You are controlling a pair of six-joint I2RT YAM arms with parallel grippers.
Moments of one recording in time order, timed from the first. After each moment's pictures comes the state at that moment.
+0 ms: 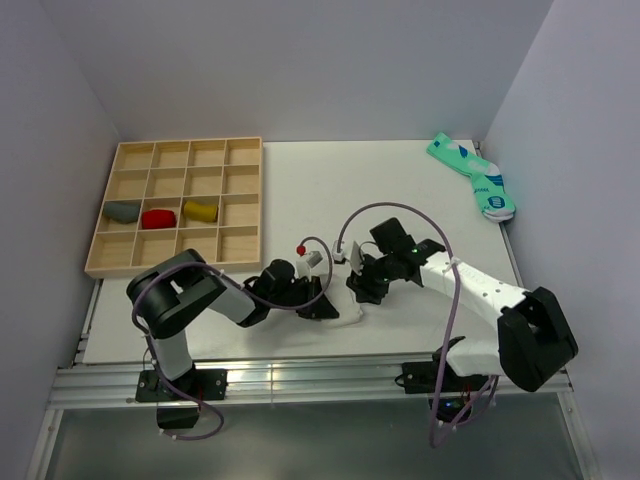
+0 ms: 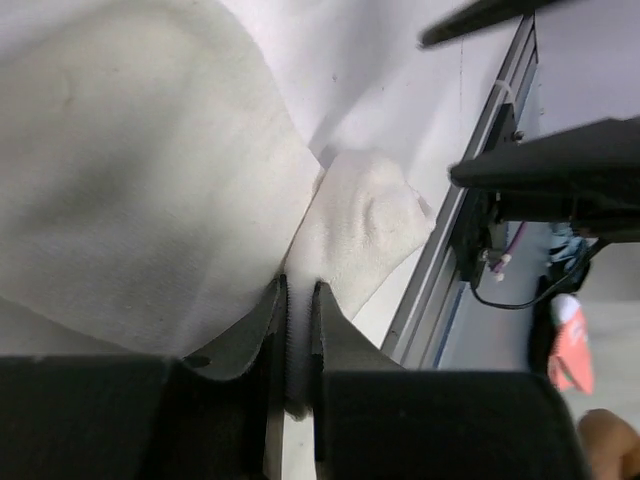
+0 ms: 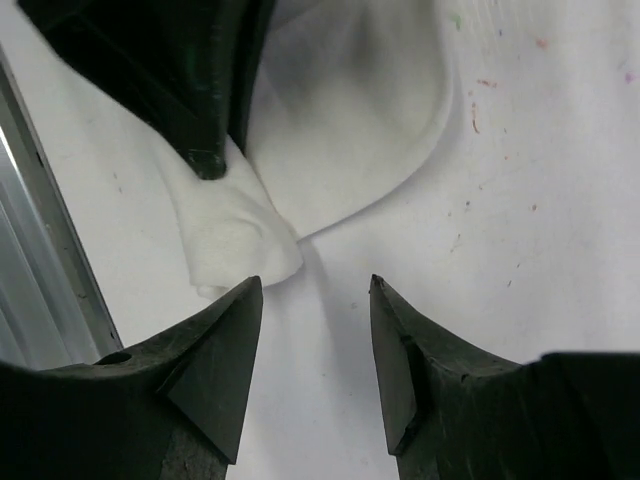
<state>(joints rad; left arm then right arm) -0.88 1.80 0.51 0.80 0.47 -0.80 0.55 1.30 0.76 -0.57 -0.48 -0.60</state>
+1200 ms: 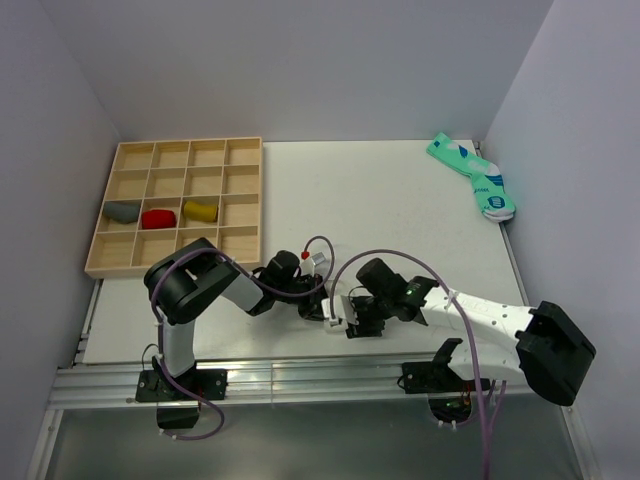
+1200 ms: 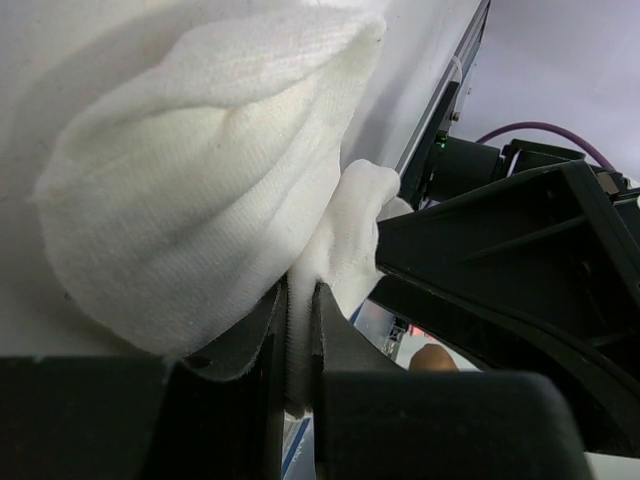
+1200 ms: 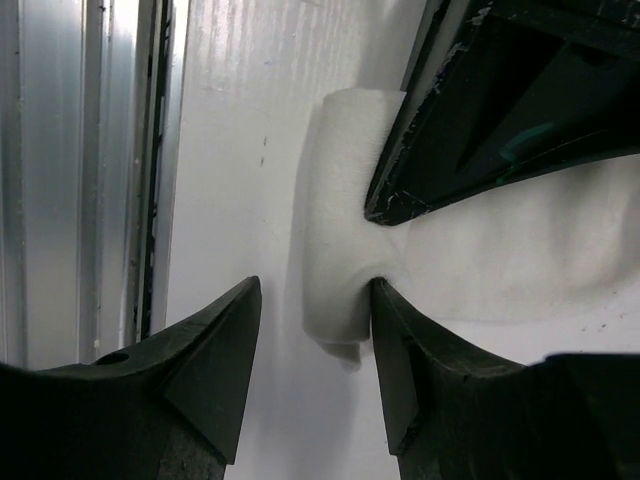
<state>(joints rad) -0.82 1.93 0.62 0.71 0.73 -1.09 0.84 1.14 0.52 -0.45 -0.45 -0.82</state>
